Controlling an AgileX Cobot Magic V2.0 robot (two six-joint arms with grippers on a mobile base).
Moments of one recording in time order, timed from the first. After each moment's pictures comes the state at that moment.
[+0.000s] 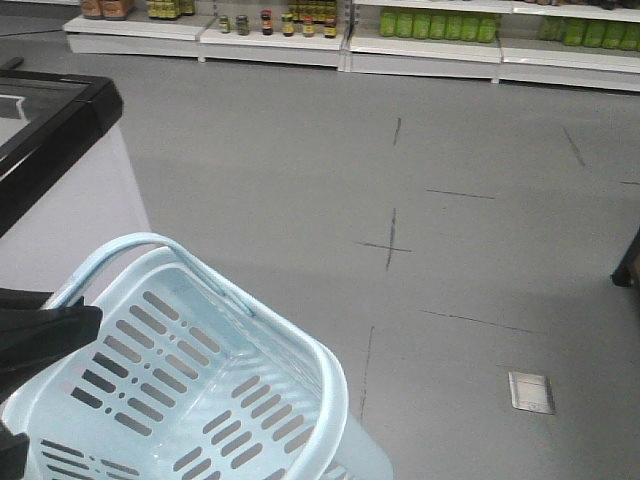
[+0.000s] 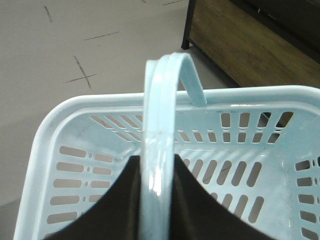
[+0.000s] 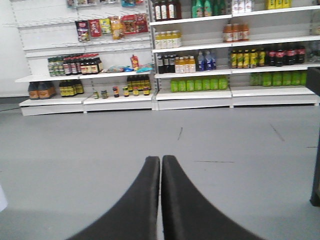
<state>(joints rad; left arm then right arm) -0.68 0.76 -0.89 -0.03 0.76 -0.07 -0.04 -0.01 0.03 -0.12 0.09 0.16</state>
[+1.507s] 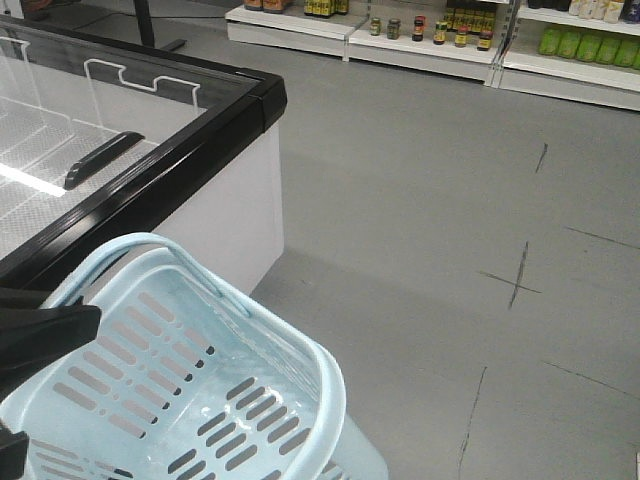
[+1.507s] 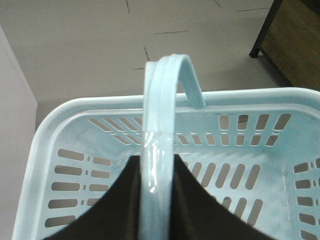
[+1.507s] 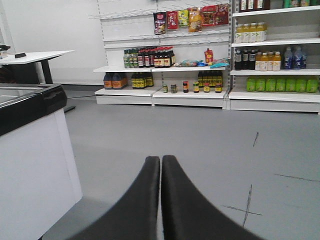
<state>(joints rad) -0.68 0.75 -0.89 -0.03 0.76 -0.07 -0.04 -0.01 0.03 -0.12 0.09 0.16</state>
